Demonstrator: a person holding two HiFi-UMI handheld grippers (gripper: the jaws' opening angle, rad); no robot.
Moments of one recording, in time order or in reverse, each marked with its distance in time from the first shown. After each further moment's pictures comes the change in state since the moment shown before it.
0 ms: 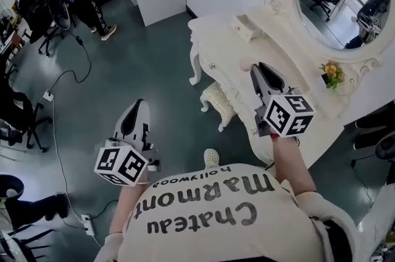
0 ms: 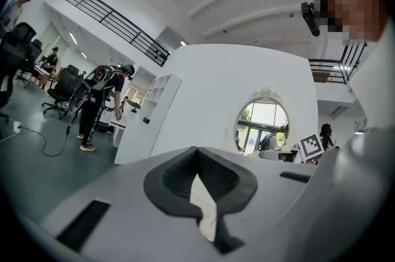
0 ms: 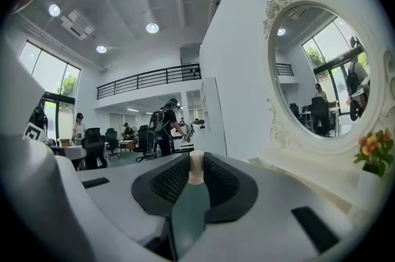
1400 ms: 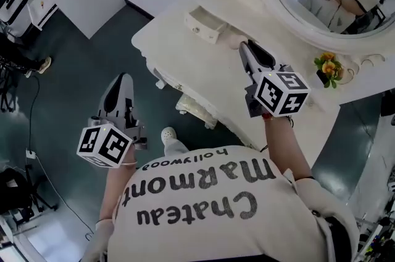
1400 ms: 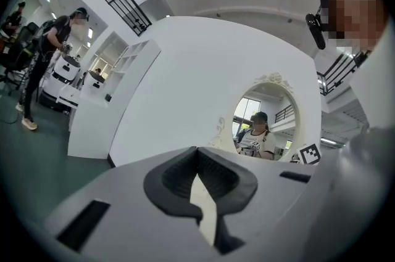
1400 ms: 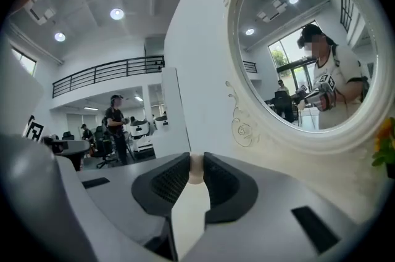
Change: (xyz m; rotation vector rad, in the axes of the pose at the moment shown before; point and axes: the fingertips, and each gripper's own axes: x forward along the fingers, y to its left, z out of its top) left arm 0.346 0.027 -0.026 -0.053 0.183 -0.291; right arm 0.153 -0.203 -0.014 0.128 0.060 -0.325
